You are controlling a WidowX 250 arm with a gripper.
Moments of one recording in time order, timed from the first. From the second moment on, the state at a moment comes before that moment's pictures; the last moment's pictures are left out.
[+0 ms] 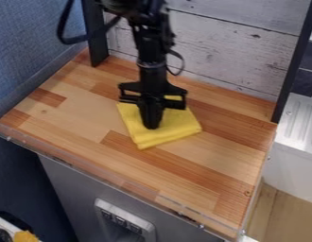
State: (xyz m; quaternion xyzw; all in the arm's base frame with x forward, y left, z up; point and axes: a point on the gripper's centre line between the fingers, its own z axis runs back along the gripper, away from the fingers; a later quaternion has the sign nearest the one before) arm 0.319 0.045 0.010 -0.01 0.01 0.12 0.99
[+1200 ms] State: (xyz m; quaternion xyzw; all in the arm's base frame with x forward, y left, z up) arm 0.344 0.161 0.013 0.00 0.00 0.01 1.00
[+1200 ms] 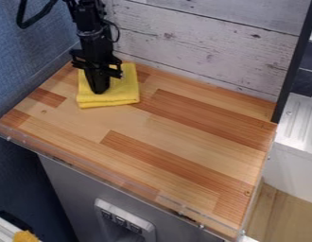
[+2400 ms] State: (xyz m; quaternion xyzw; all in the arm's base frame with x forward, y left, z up) arm 0.294 0.126 0.095 0.00 -0.01 0.00 1.00
